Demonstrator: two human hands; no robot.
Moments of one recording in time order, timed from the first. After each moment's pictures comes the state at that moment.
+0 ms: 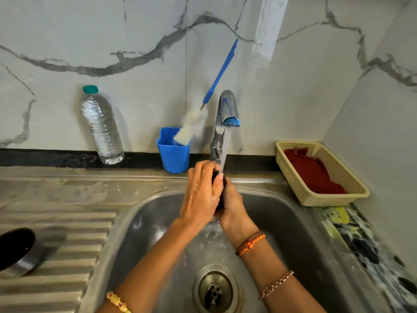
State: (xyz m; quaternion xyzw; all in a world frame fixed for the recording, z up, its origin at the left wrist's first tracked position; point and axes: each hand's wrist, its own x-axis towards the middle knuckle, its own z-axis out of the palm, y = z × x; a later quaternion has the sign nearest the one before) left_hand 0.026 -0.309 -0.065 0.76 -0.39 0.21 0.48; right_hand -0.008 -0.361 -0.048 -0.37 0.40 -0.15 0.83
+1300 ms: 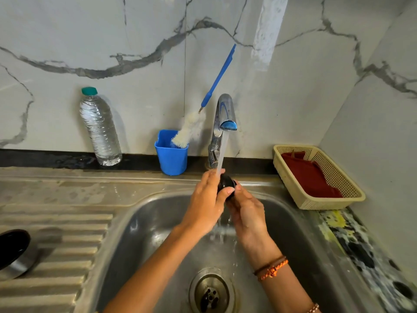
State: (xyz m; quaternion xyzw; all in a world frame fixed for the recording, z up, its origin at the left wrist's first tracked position) left_hand 0.016 -0.309 -0.051 0.78 -0.36 0.01 0.51; right_hand -0.047 -0.378 -0.041 -0.40 0.29 -0.26 0.83
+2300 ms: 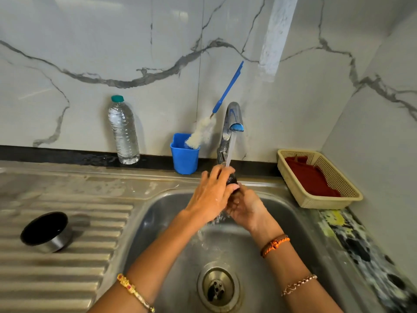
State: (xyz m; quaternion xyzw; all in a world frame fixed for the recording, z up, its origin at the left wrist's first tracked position) left_hand 0.025 -0.299 -0.030 0.85 -0.43 0.05 0.29; right_hand -0.035 -0.383 -0.020 -0.40 0.34 -0.08 0.85
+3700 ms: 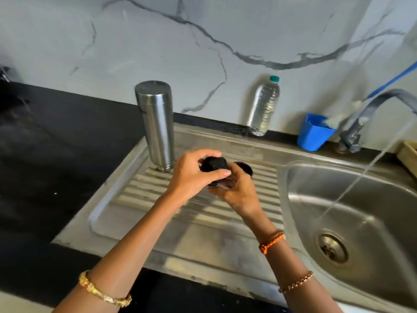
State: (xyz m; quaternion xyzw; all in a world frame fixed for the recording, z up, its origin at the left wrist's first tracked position) left_hand 0.025 0.100 -0.012 0.79 -0.23 0.02 0.57; right_hand -0.020 -0.022 -0.043 -0.82 0.04 -0.14 0.56
